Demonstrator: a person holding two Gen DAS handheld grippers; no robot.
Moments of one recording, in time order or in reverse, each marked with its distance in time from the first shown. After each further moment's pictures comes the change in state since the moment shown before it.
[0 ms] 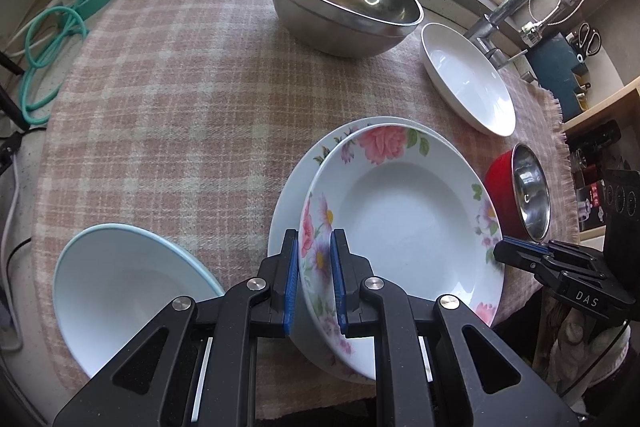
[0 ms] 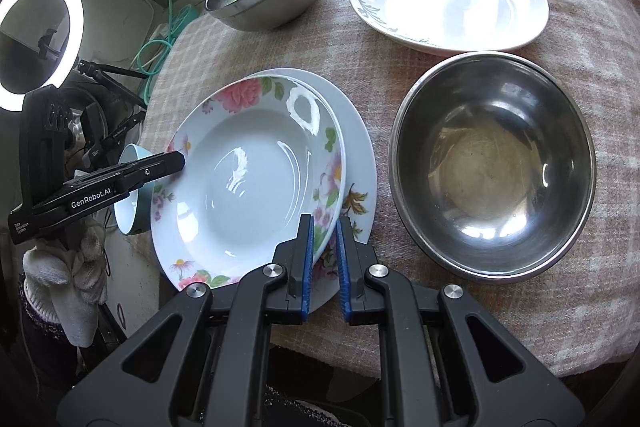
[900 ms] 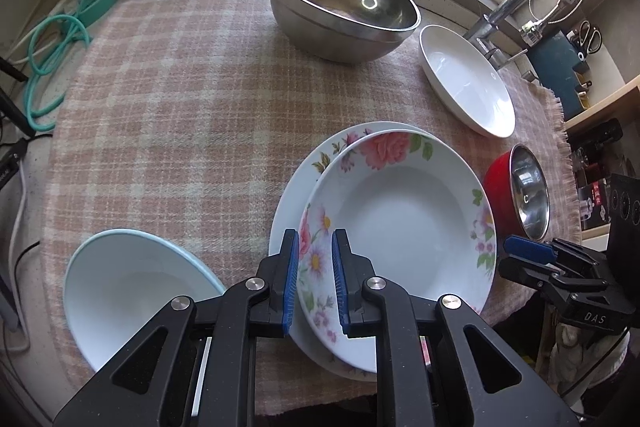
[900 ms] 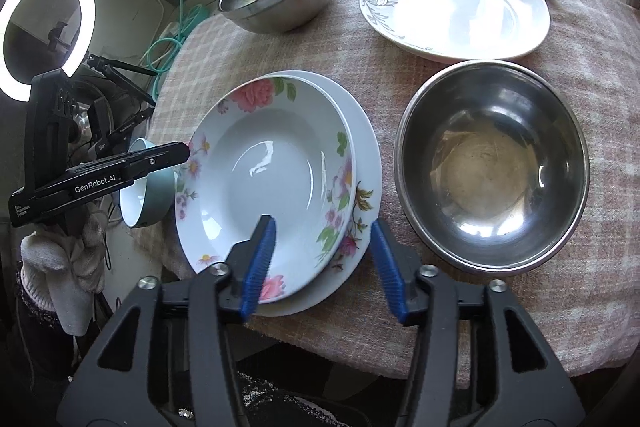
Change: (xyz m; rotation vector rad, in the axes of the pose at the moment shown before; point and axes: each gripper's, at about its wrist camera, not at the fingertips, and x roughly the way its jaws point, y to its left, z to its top) left arm -0.010 -0.003 0.003 0.009 -0.003 0.011; right arm -0.009 0.006 -0.004 -0.044 -0.030 0.011
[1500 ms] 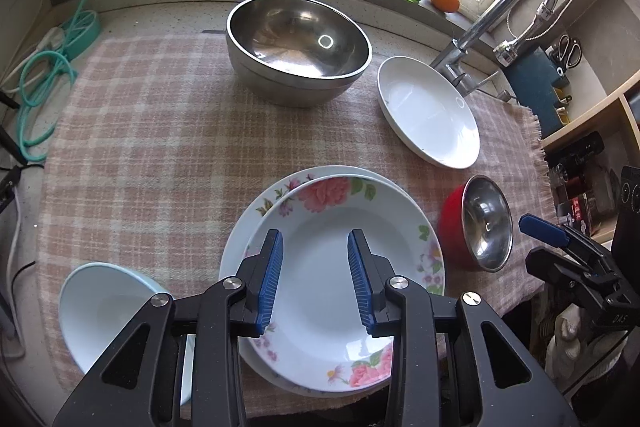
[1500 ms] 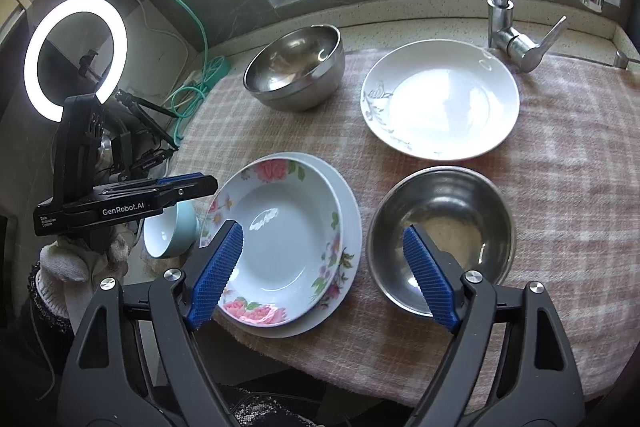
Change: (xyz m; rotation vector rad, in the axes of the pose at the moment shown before) left arm -0.017 -0.034 0.022 0.000 -0.070 -0.051; right arm -0.068 -0.007 0.025 -0.064 -0.177 0.003
